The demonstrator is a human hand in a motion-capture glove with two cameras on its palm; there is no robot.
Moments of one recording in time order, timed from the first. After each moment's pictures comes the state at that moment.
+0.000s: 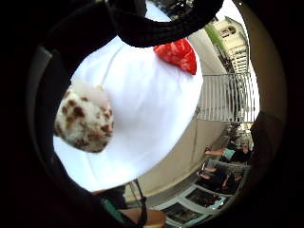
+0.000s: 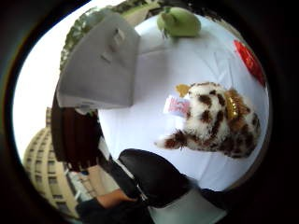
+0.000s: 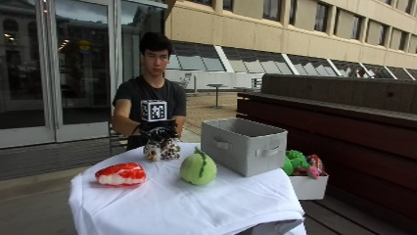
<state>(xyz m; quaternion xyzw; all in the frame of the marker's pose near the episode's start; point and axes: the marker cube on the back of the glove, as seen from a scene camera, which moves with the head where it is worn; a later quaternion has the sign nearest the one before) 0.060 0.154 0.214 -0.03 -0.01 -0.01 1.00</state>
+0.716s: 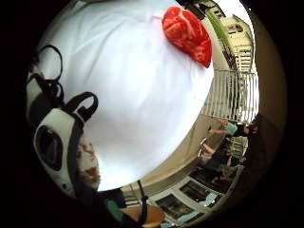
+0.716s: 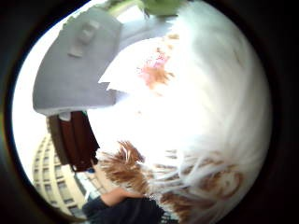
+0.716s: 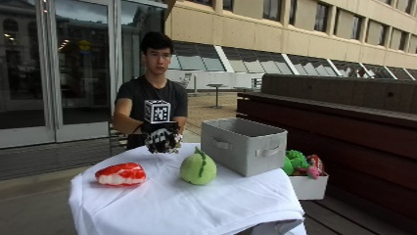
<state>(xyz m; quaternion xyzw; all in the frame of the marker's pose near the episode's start) 0.057 0.135 0.209 -0.08 0.00 0.02 1.00</state>
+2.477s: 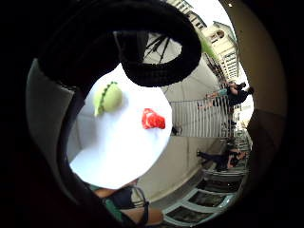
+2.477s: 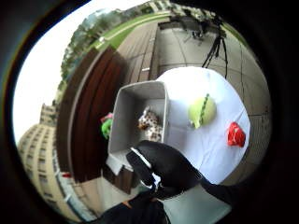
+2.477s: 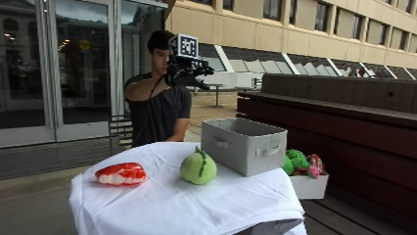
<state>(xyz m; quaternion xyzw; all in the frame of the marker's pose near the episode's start) 0.014 -0.051 -0.035 0.06 0.04 0.01 1.00</state>
